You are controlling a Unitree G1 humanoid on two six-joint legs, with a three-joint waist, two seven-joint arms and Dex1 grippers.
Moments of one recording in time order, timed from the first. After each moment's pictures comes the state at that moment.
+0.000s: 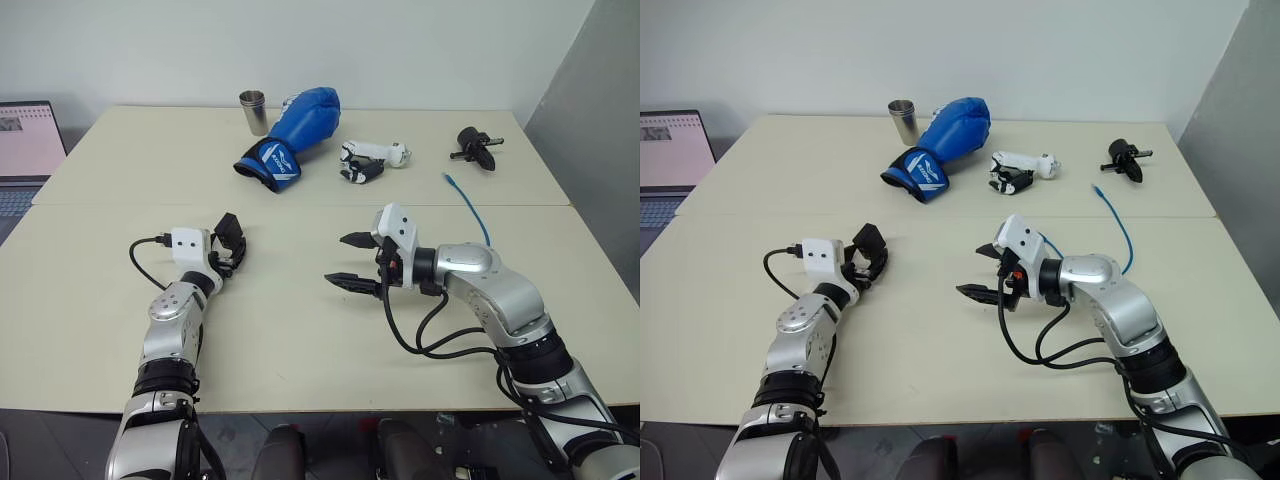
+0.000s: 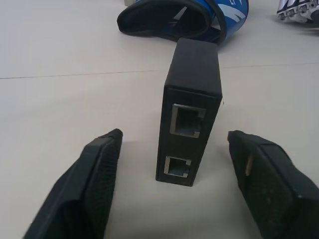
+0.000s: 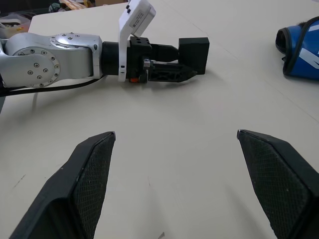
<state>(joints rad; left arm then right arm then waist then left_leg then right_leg) -0.46 0.38 0.23 0.57 -0.23 -0.02 -0.38 -0.61 -0.41 0.28 -0.17 0.33 0.62 0.83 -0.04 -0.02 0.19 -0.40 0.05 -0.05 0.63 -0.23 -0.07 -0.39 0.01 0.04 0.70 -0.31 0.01</state>
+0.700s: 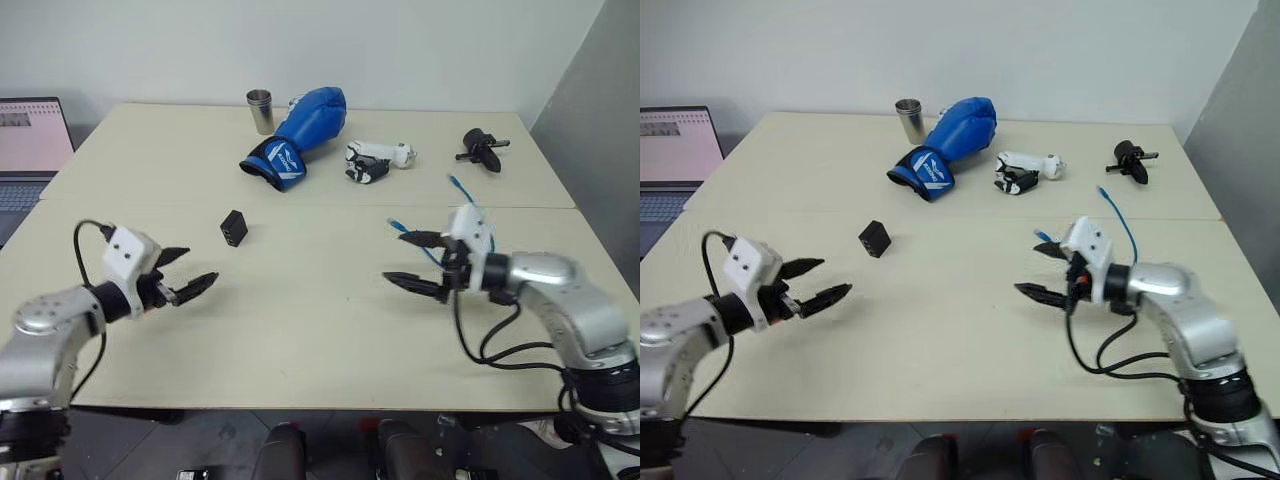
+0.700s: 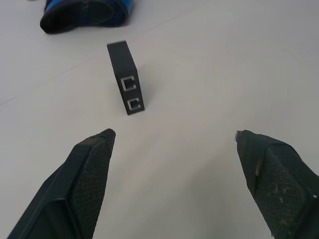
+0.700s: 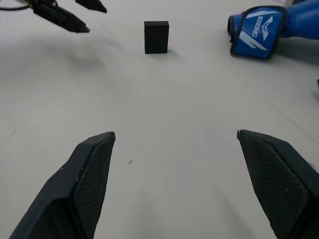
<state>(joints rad) -0.16 0.92 0.29 0.01 -0.44 0.39 -0.92 -0.43 -0.72 0.01 -0.31 0.45 0.60 0.98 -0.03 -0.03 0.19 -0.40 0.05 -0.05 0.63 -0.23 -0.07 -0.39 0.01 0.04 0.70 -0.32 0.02</state>
